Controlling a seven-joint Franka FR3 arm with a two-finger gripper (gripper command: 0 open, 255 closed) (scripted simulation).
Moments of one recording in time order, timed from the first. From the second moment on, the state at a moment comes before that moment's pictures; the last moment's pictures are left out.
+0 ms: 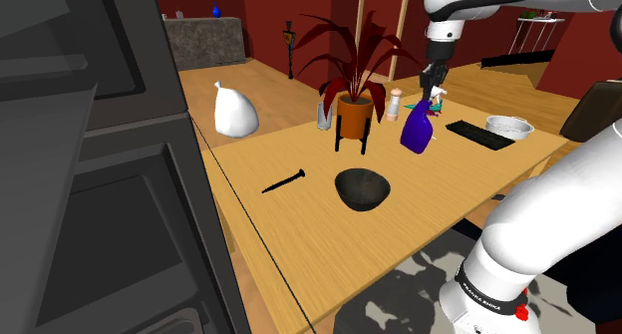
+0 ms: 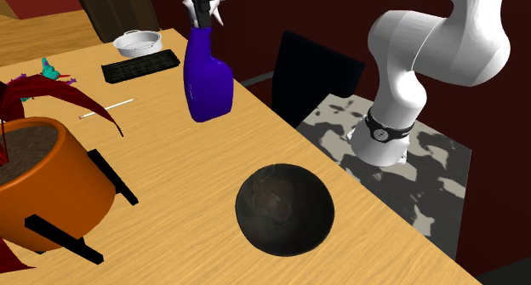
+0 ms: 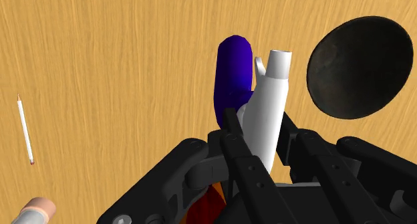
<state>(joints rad) -0.18 -0.33 -0.50 -2.00 -0.17 1.69 -0.45</state>
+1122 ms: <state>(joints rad) -0.08 -0.43 -0.25 -1.92 -0.11 1.48 -0.14</state>
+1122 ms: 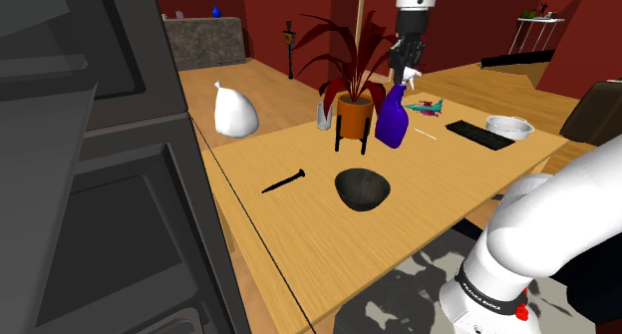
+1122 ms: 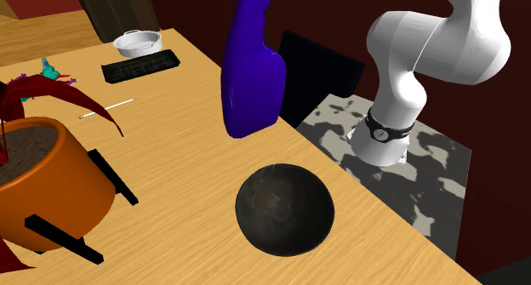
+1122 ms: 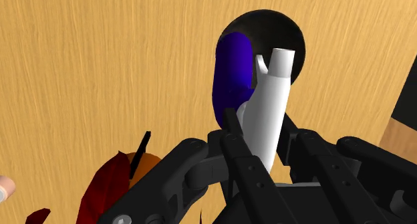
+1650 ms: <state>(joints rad) -0.03 -0.40 -0.14 -1.85 -0.06 1.42 0.02</state>
